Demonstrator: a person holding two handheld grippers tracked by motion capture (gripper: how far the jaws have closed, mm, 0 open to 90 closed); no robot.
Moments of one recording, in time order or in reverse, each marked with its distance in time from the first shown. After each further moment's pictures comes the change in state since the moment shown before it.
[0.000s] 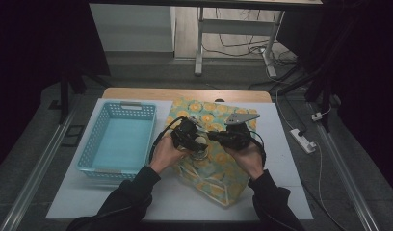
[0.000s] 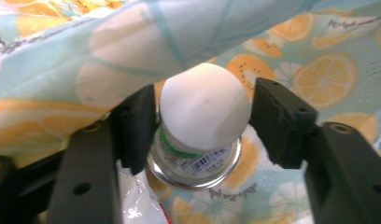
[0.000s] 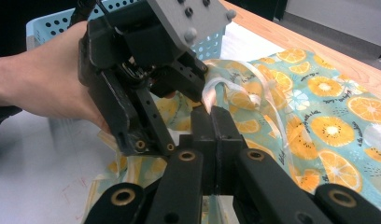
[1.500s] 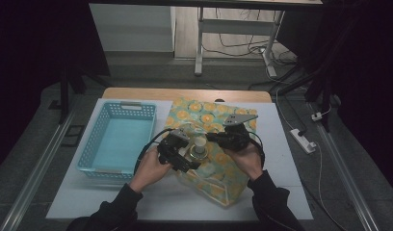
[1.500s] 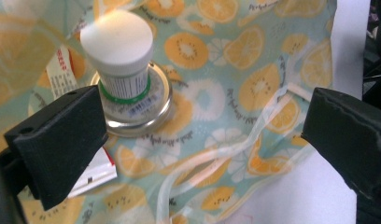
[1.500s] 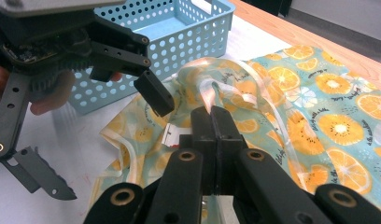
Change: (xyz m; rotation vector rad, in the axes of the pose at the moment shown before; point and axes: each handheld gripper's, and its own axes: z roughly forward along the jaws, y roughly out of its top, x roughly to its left) left arm -0.030 -0.049 -0.036 -0.083 -0.097 0.060; right arm 0.002 -0.001 0.004 0.014 0.016 -0.005
